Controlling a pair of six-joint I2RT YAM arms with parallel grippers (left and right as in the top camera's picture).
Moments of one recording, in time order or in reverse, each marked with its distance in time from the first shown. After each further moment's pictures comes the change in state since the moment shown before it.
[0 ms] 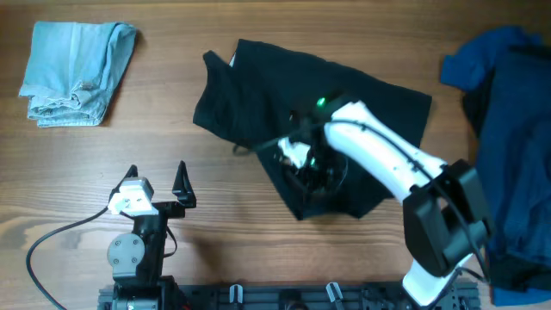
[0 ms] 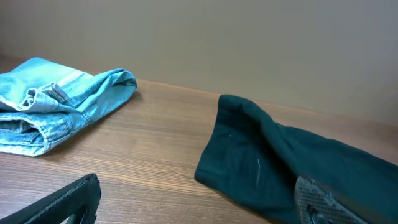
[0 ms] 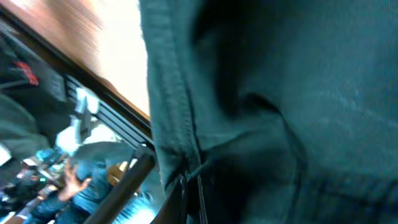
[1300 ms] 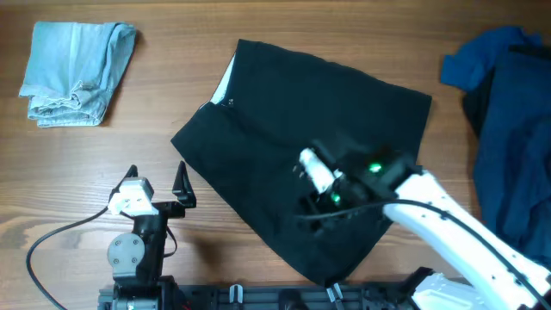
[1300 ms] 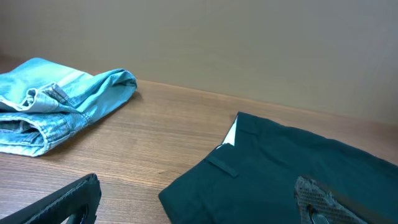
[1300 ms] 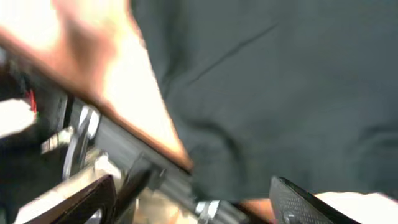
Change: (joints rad) left arm 0.000 0.000 0.000 0.000 0.000 0.000; right arm 0.042 -0.521 -0.222 0.162 0.186 0.269
